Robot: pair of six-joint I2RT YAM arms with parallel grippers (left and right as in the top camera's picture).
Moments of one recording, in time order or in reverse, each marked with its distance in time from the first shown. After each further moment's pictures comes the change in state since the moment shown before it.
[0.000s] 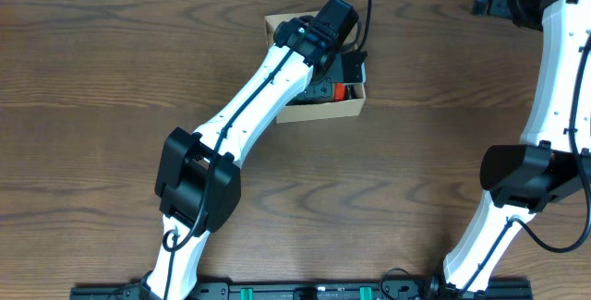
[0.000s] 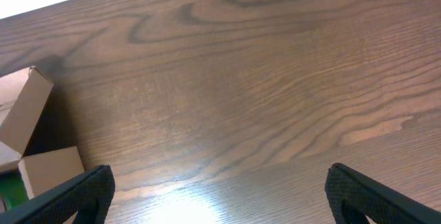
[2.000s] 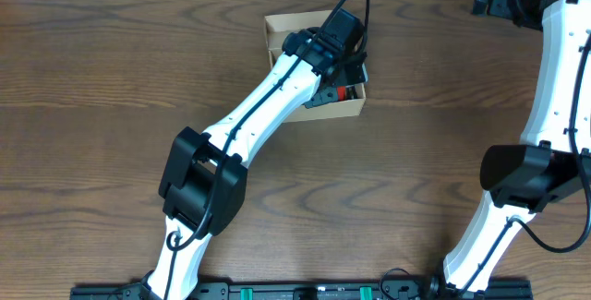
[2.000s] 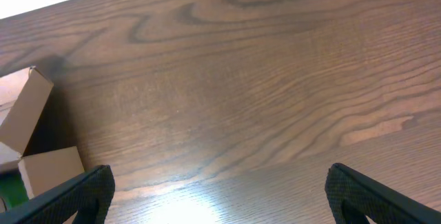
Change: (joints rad) left arm -0.036 0.000 -0.072 0.068 -0.102 -0.208; right arm 0.000 0.000 0.000 0.000 0.000 0.000
